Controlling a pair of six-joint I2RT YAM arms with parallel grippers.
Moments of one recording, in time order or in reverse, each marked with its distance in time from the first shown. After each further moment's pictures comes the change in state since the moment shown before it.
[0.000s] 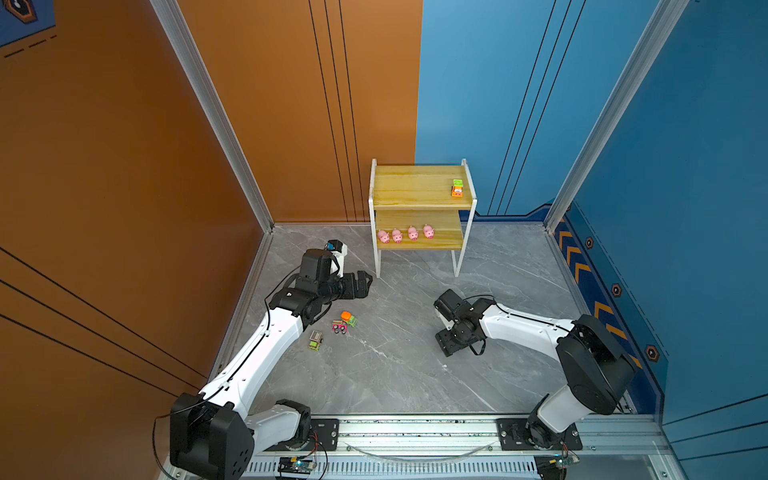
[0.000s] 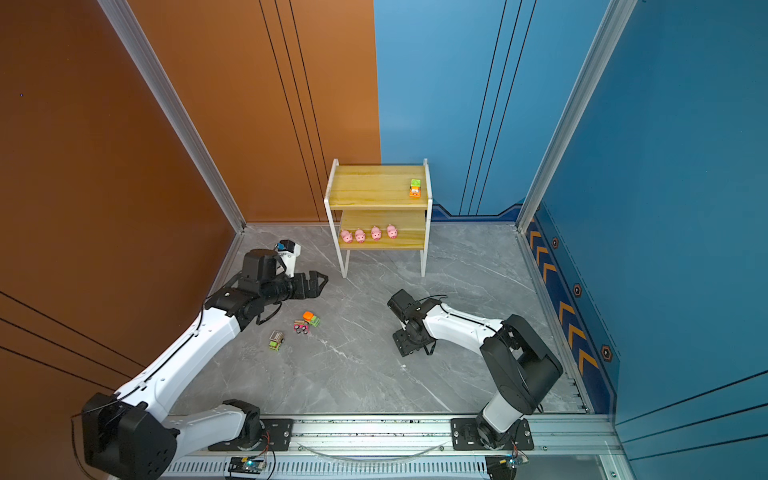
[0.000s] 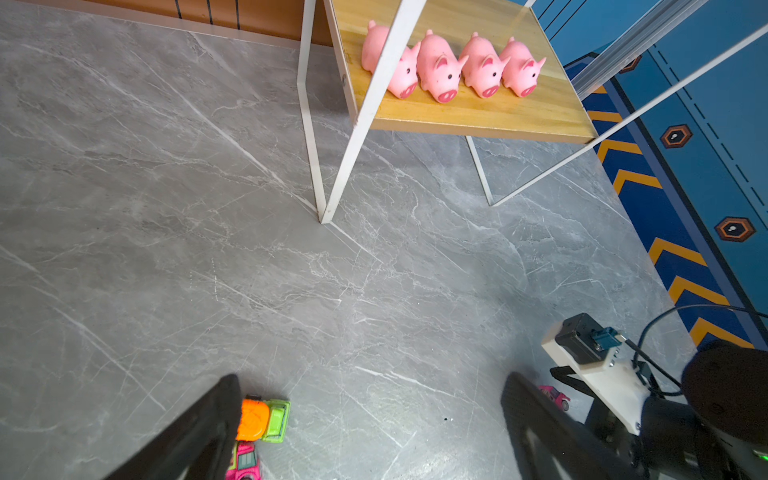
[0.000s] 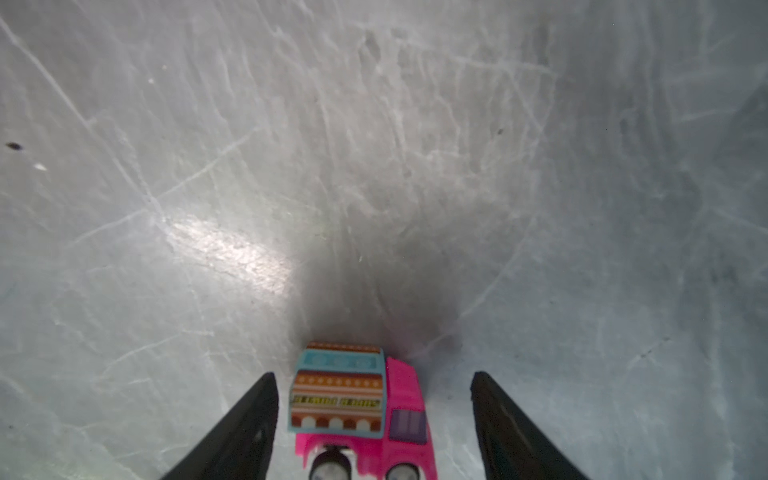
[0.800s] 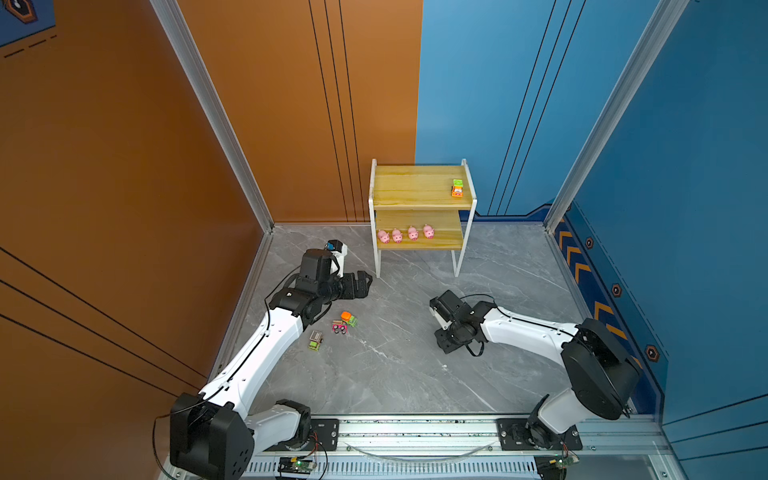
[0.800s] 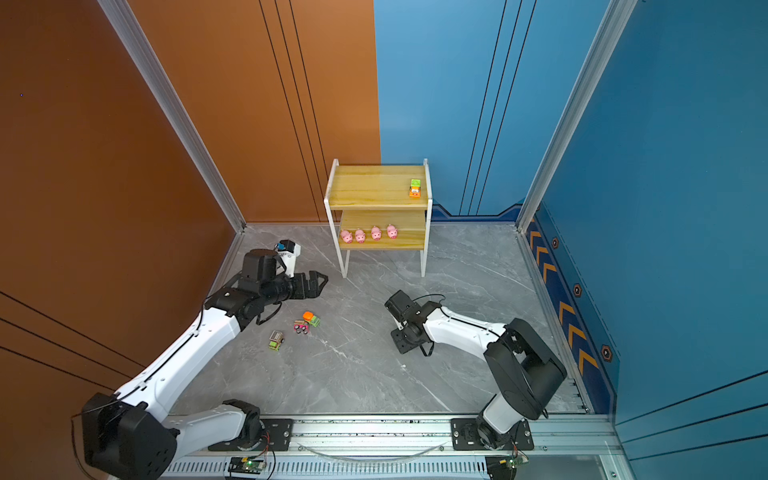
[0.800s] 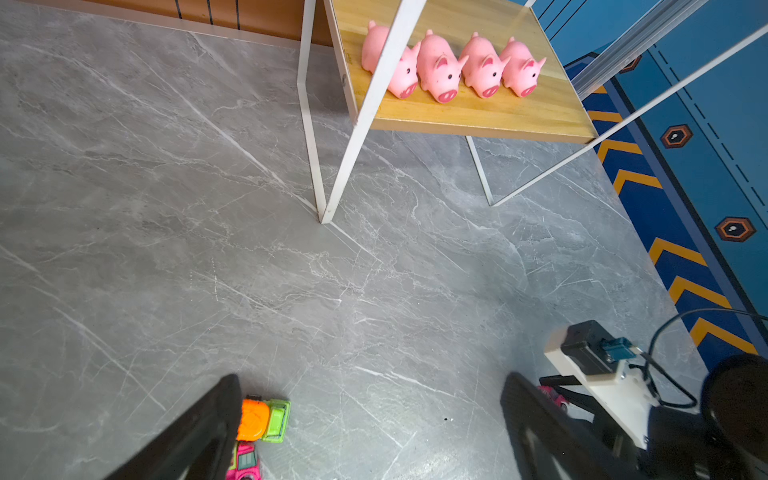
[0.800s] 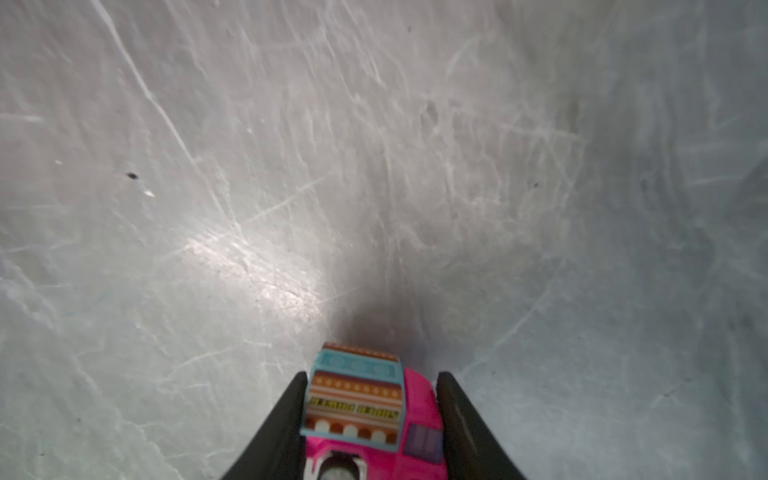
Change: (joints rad) left arm 0.000 0.000 0.000 0.000 0.000 0.000; right arm 0.044 -0.065 -0.026 0.109 -0.001 -0.005
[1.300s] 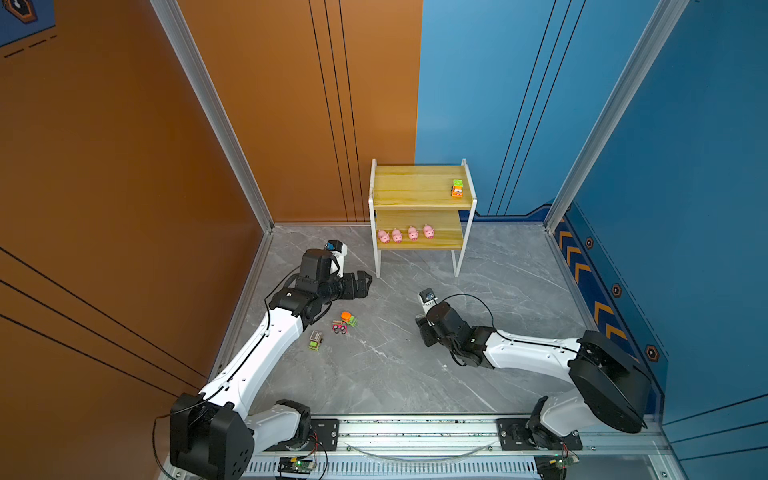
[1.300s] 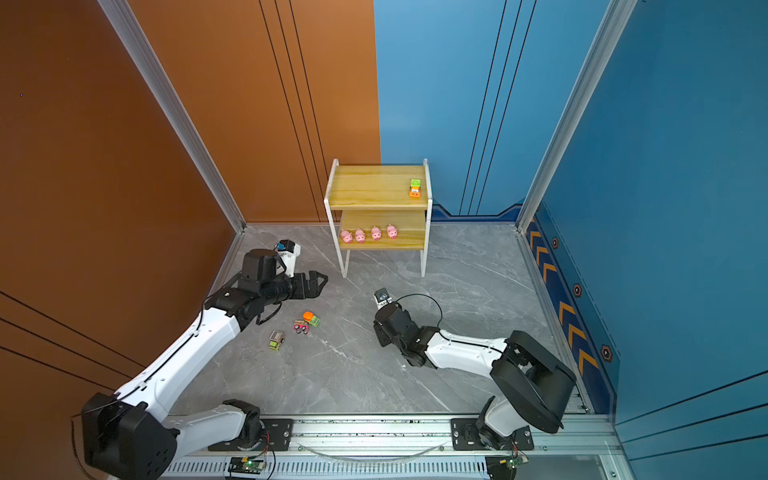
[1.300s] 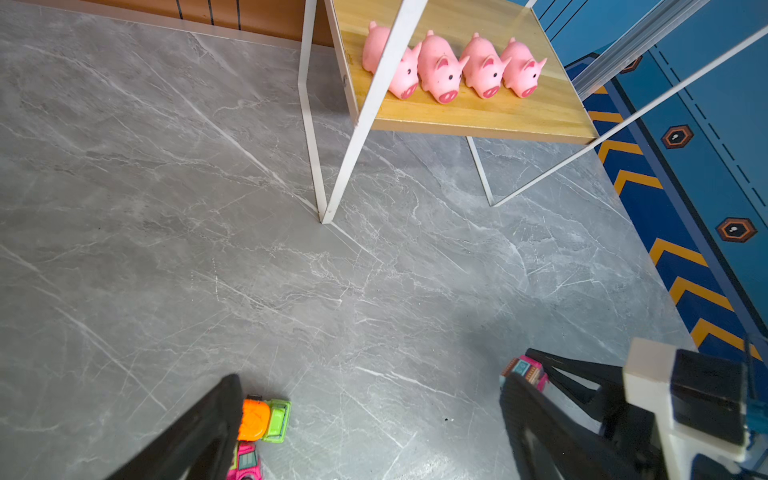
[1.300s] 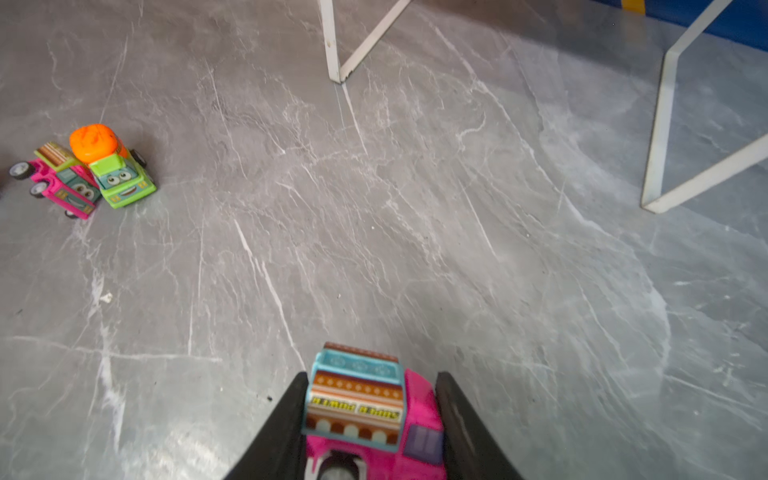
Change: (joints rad) left arm 0.001 -0.001 0.000 0.000 -0.003 0.000; right arm 0.171 0.000 -0.208 0.774 0.310 0.016
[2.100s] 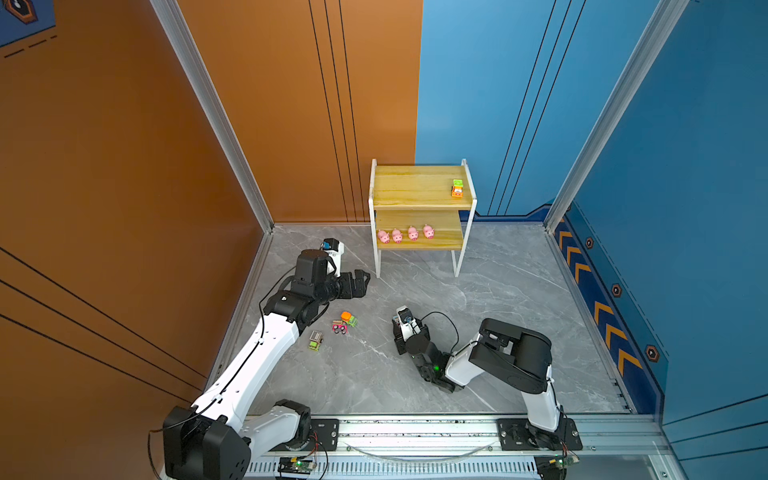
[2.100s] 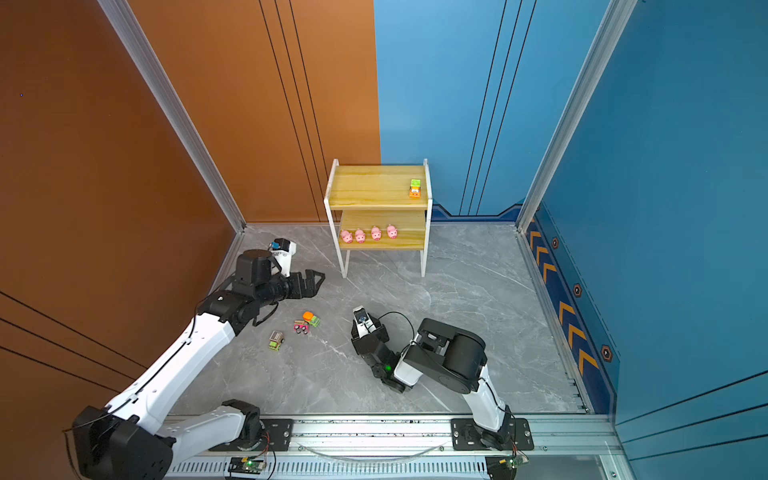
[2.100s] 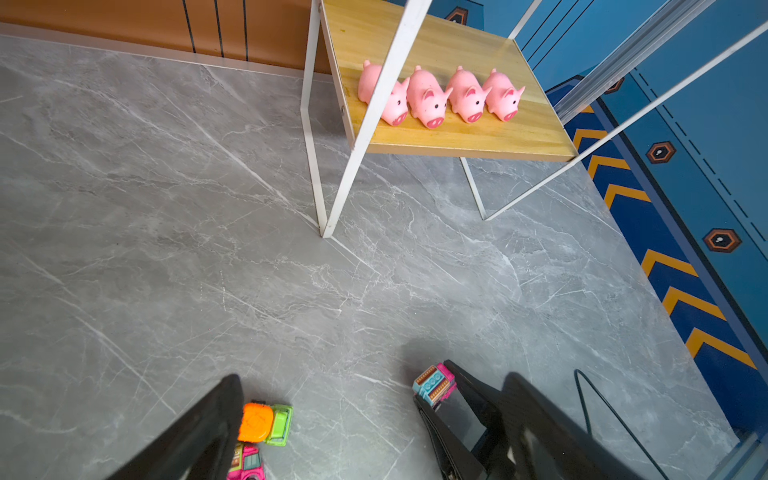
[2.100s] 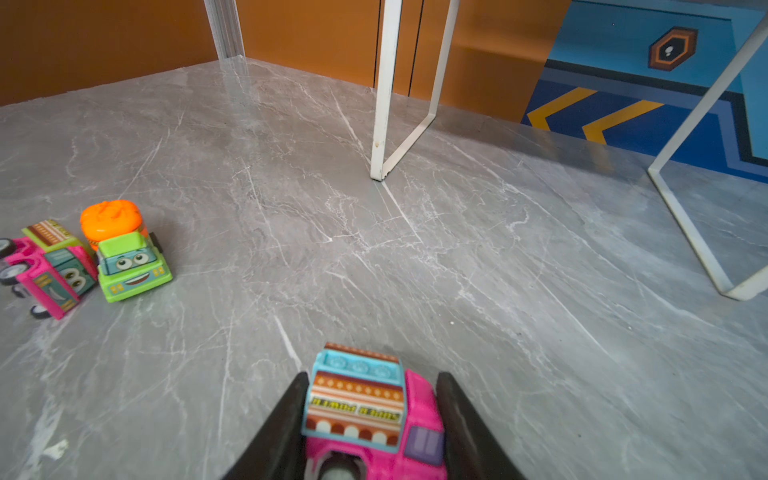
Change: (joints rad) left arm 0.000 -0.055 0.000 0.000 -0.012 0.000; right arm 0.176 0.477 -0.025 0.825 0.304 -0.106
